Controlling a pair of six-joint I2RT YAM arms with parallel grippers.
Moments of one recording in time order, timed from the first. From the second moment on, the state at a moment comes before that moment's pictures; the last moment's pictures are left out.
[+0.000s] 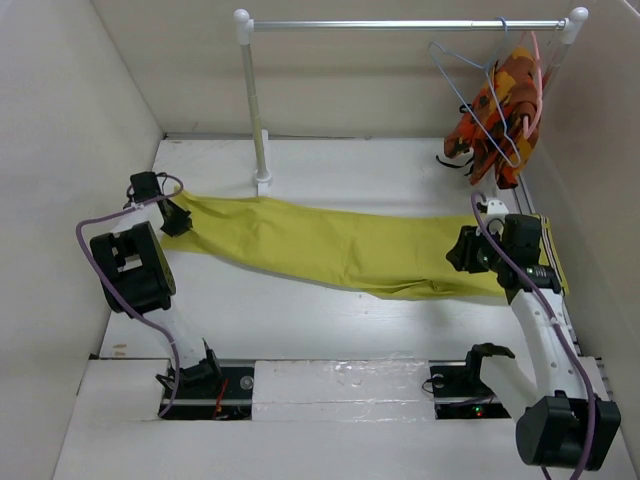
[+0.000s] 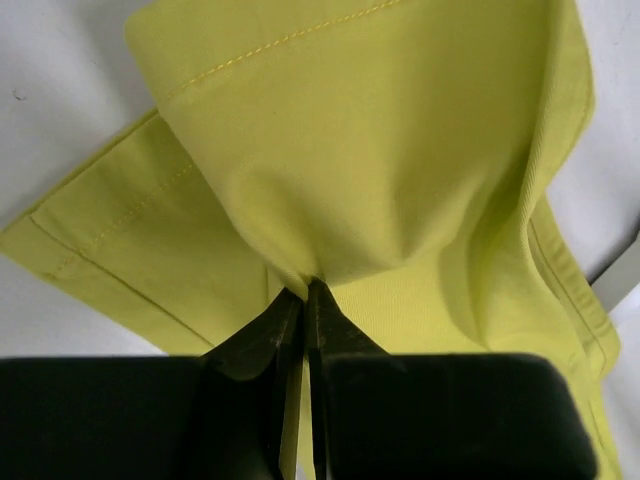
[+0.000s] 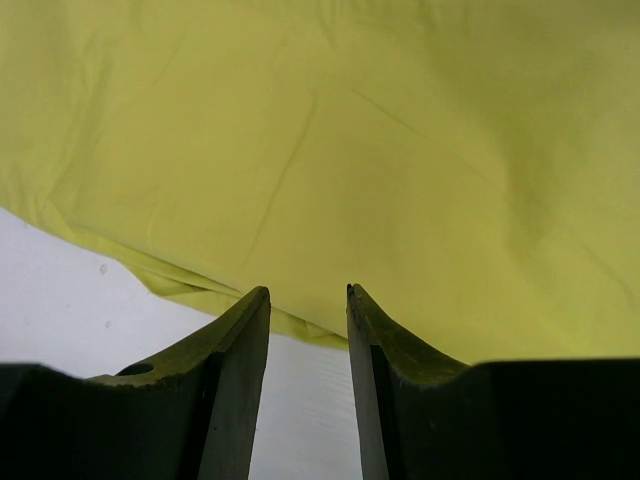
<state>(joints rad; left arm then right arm) 0.34 1.81 1.14 -0.32 0.10 -0.62 -0.10 0.87 0.70 -0.53 -0.39 0.00</state>
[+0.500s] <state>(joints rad) 0.29 1.65 1.38 -0.69 -0.18 -0.57 -0.04 1.08 0.71 -0.50 -0.42 -0.09</state>
